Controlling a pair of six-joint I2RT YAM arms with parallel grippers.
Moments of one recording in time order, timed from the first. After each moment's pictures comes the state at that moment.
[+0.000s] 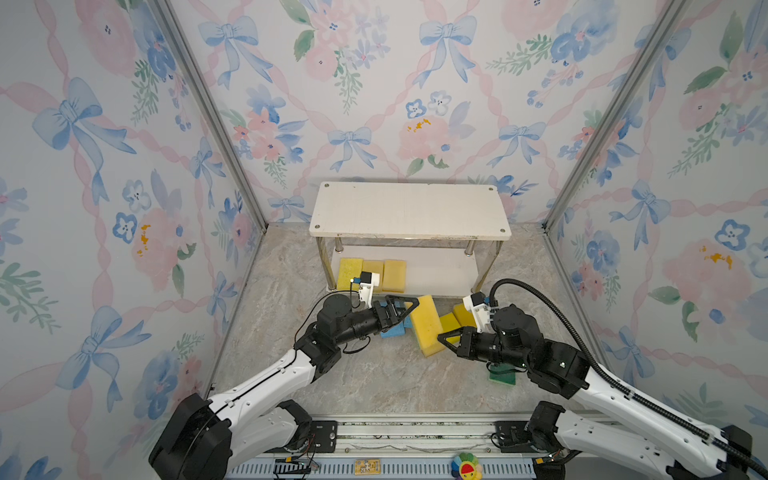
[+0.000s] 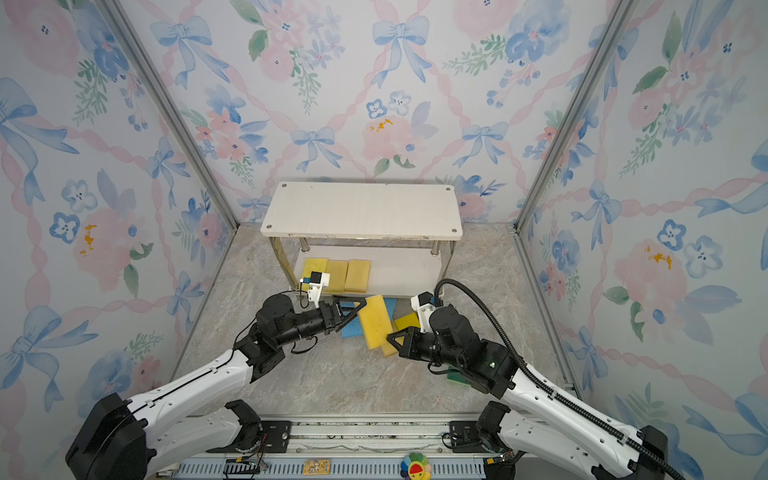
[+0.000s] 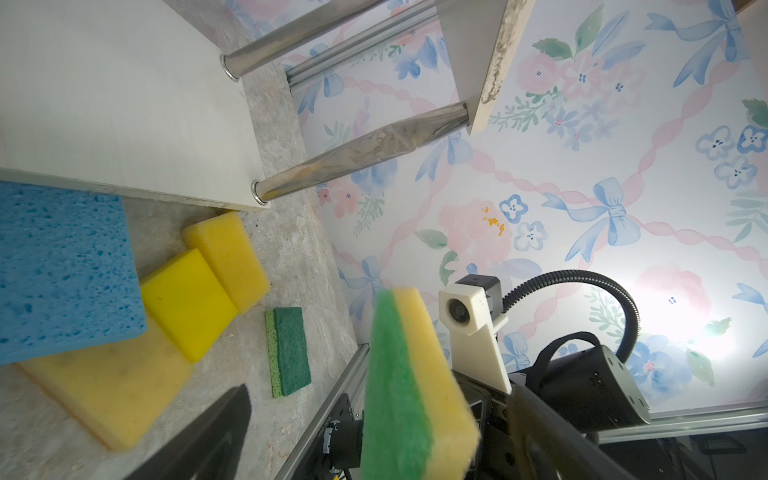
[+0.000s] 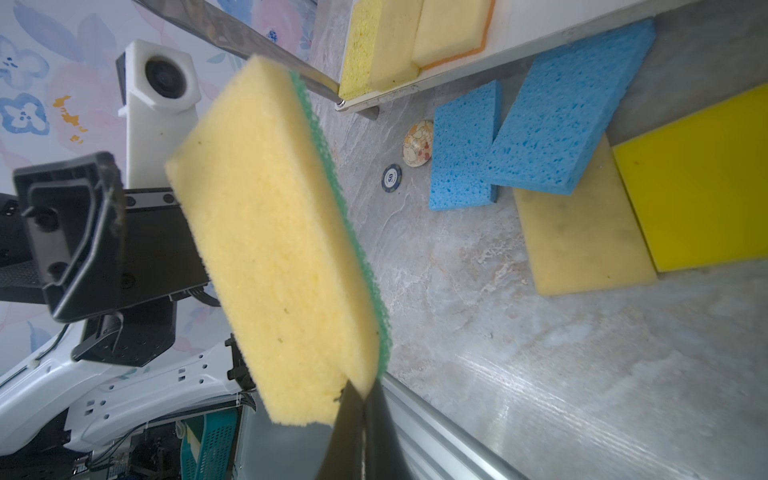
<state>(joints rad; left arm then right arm) -0.62 1.02 0.53 0.38 0.48 -1.13 0.89 0.83 0.74 -0.42 -0.16 1.00</state>
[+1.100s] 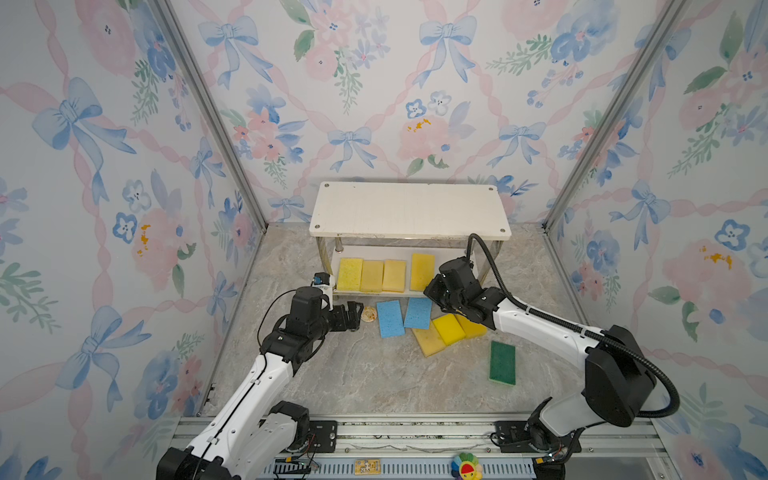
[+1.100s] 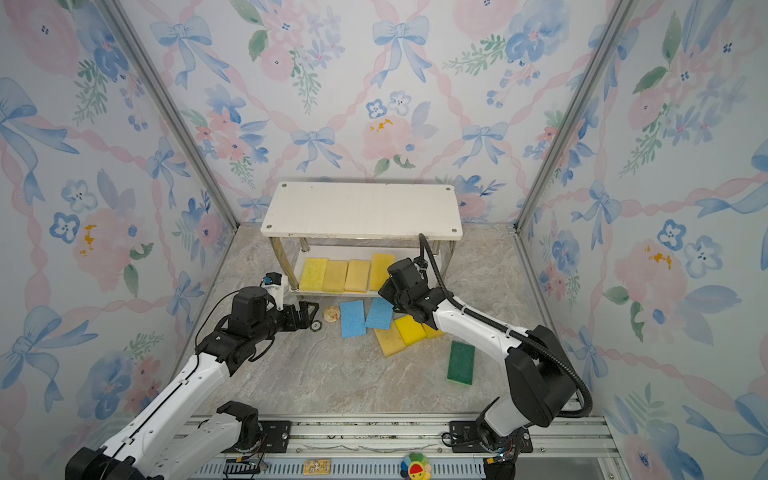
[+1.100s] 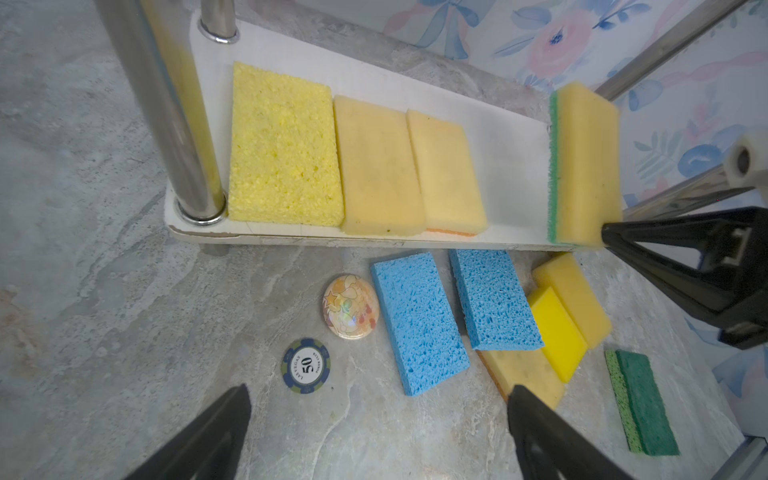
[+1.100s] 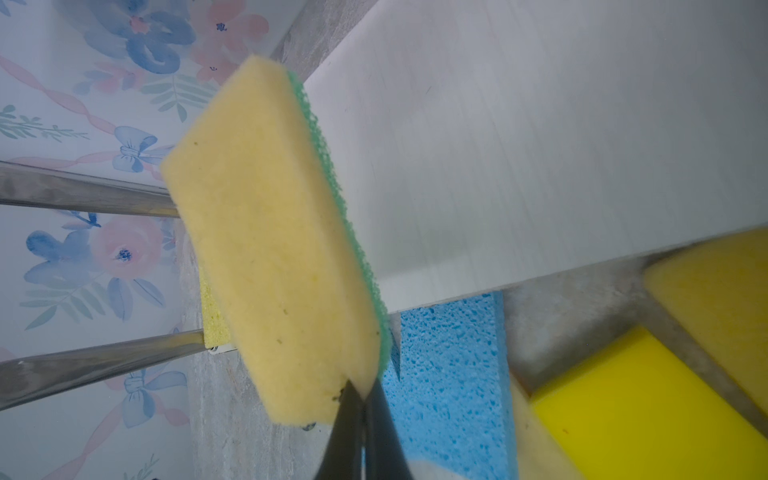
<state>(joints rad) -0.28 0.89 0.61 -0.33 0.18 -0.38 0.68 1.55 1.07 -0.24 0.13 1.12</state>
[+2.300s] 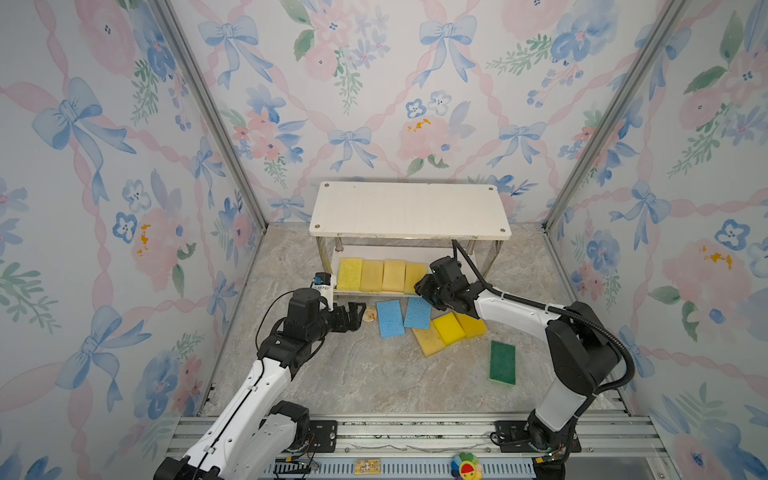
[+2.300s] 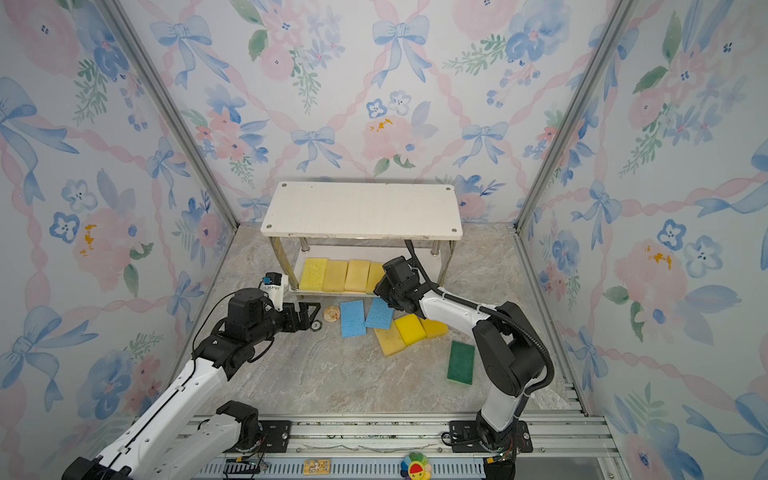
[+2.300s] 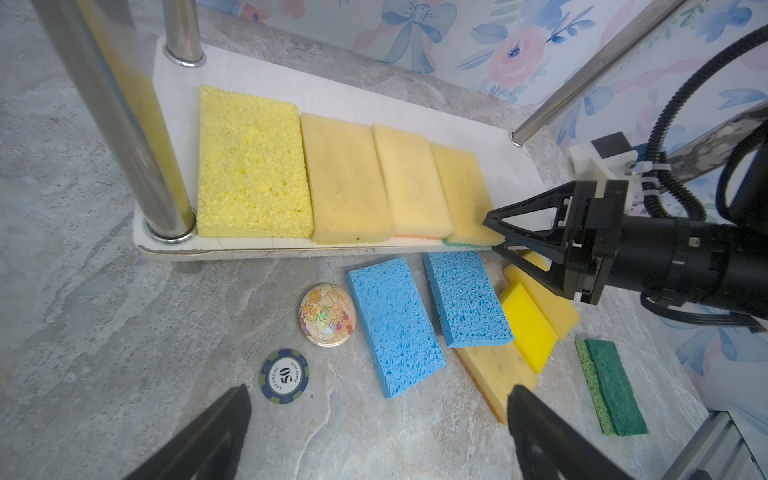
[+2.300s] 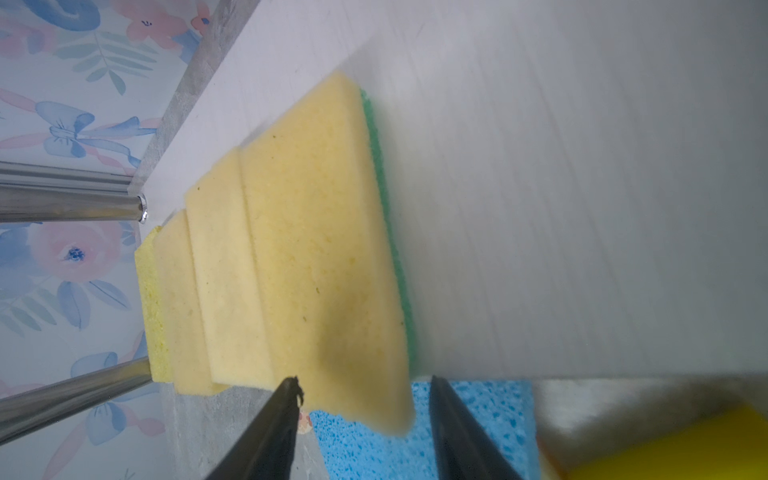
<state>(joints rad) -0.28 0.86 0.60 -0.30 0.23 -0.37 0.64 1.74 1.13 -0.18 0.04 1.11</state>
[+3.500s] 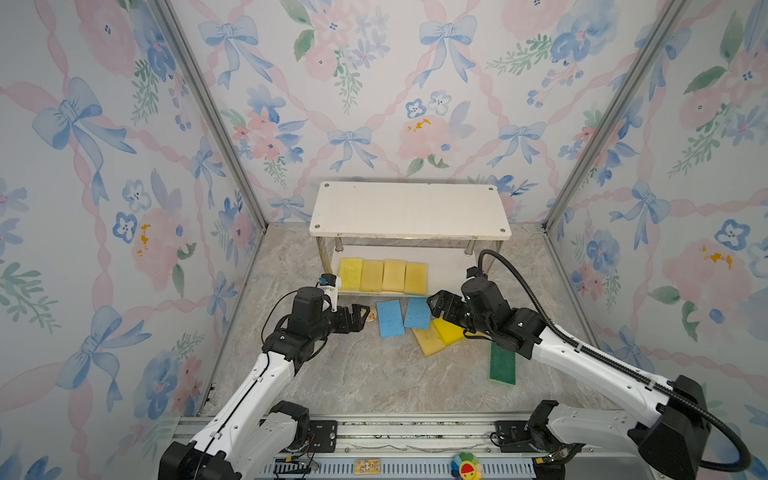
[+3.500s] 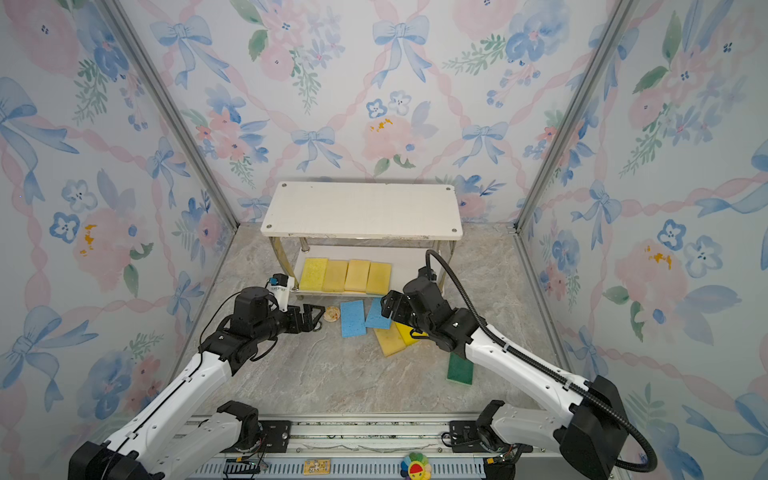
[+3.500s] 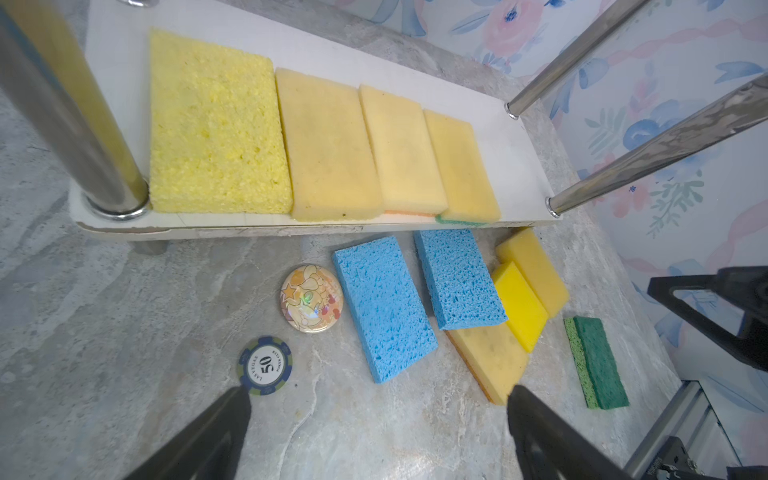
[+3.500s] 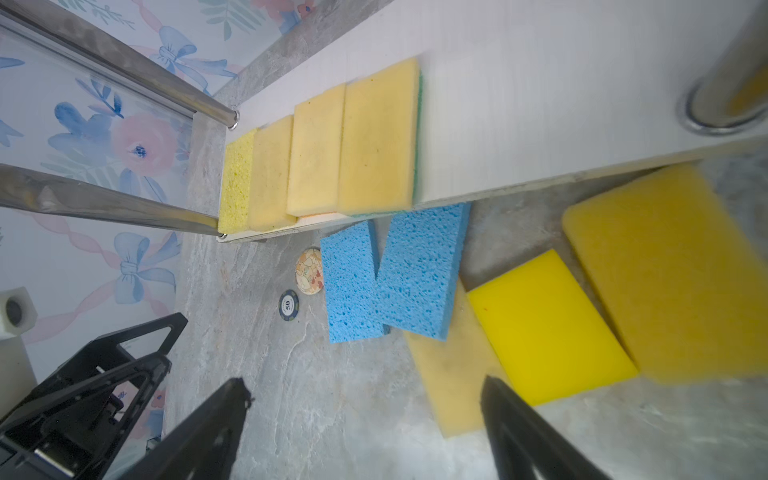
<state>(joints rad) -0.29 0.93 0.59 -0.28 0.32 -0.37 0.75 1.13 0.90 -0.49 0.12 0.90</state>
